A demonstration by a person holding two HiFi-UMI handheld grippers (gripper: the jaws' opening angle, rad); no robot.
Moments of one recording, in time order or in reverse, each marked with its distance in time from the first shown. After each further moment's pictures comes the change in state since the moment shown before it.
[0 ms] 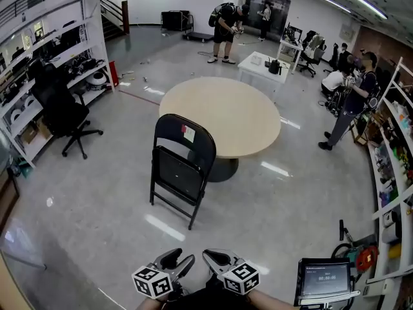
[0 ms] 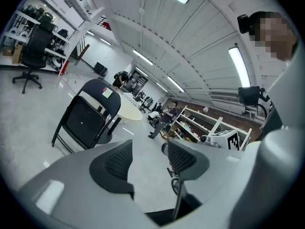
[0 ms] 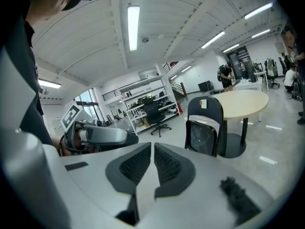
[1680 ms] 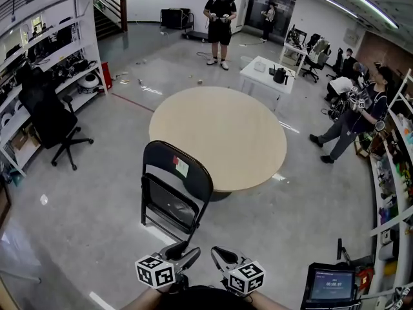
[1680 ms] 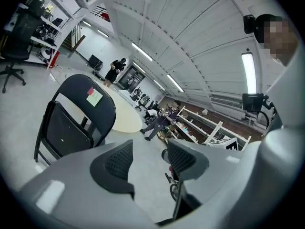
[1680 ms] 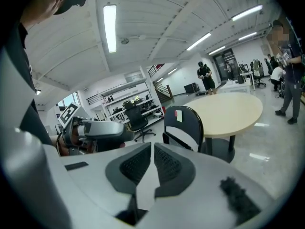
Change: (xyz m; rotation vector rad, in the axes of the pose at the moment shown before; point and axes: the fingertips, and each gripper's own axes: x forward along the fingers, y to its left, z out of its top) left arm 0.196 0.086 0.145 -0.022 0.050 -0.079; right arm 0.086 -0.209 0.106 0.066 -0.026 -0.140
